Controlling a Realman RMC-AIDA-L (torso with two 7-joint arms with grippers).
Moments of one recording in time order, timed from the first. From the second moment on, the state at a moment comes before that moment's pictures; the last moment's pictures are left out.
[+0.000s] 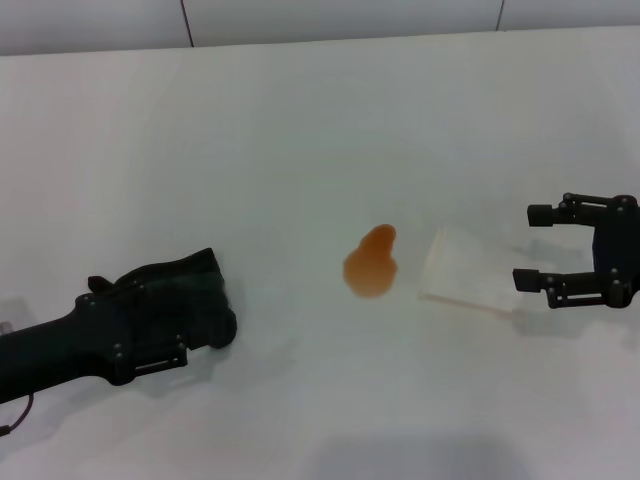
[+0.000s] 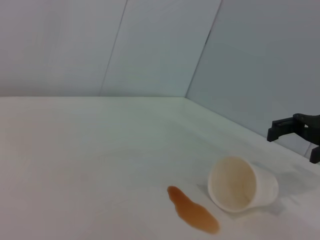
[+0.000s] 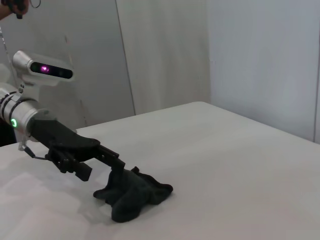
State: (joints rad) left arm -0.27 -2.05 0.76 0.58 1.88 1.59 -1.30; right arm 0.36 2.01 -0.83 -0.84 -1.88 -1.65 1.29
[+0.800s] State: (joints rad) left arm -0.29 -2.05 0.77 0.58 1.88 1.59 -1.30; right arm 0.66 1.88 -0.92 -1.02 -1.98 -1.87 1.90
